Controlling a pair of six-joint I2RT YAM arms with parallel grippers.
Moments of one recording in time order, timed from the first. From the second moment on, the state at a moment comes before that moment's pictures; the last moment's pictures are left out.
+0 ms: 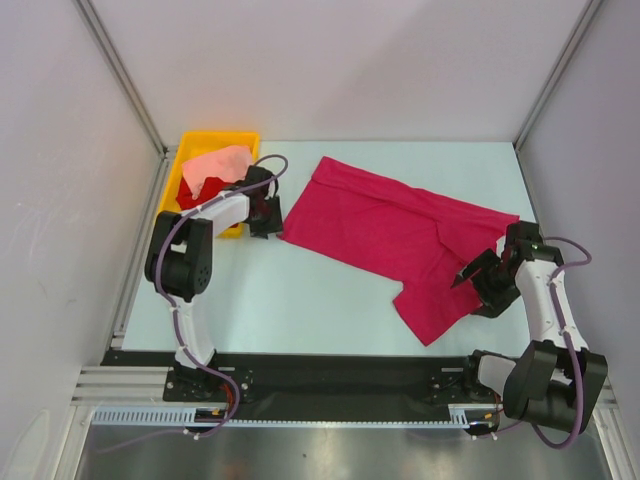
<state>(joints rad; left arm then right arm) -0.26 1.98 1.36 -0.50 0.01 -0.38 -0.24 1.14 0.84 -1.04 -0.19 0.68</state>
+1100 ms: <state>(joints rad) -0.25 2.01 1.38 -0.49 0.08 -0.42 -0.23 1.17 0.61 -0.85 -0.16 0.70</state>
